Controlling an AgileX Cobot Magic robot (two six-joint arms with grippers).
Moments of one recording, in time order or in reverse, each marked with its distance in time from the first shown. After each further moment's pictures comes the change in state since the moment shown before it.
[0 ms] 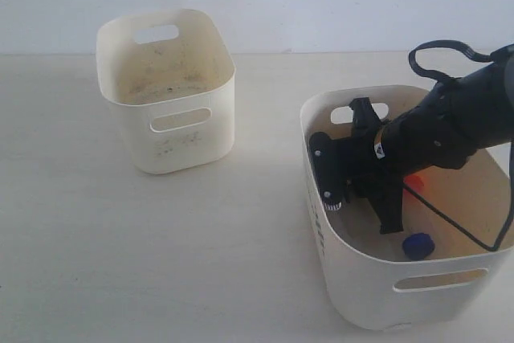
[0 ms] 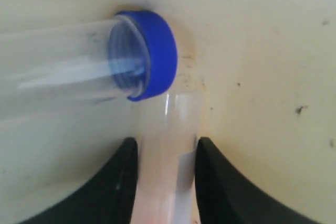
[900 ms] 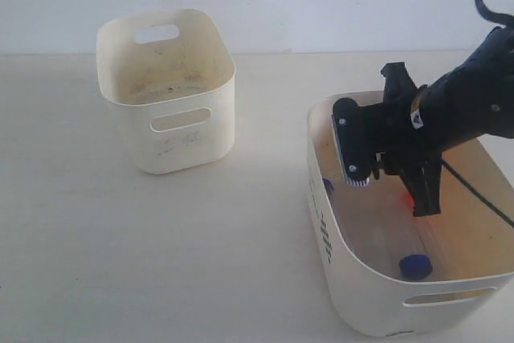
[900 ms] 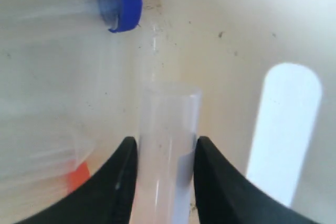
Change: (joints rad) left arm 0.000 0.000 0.000 0.000 0.000 0.000; right arm 0.000 -0.257 0.018 -0.020 0.205 0.034
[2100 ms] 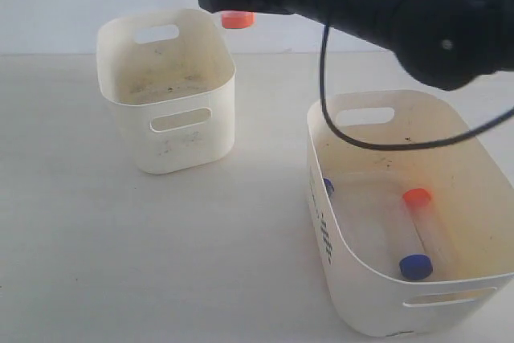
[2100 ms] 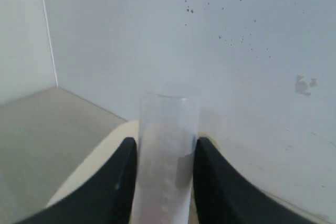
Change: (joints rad) left arm 0.000 0.000 0.000 0.000 0.000 0.000; right arm 0.191 -0.043 -0.180 0.323 -0.752 1.022
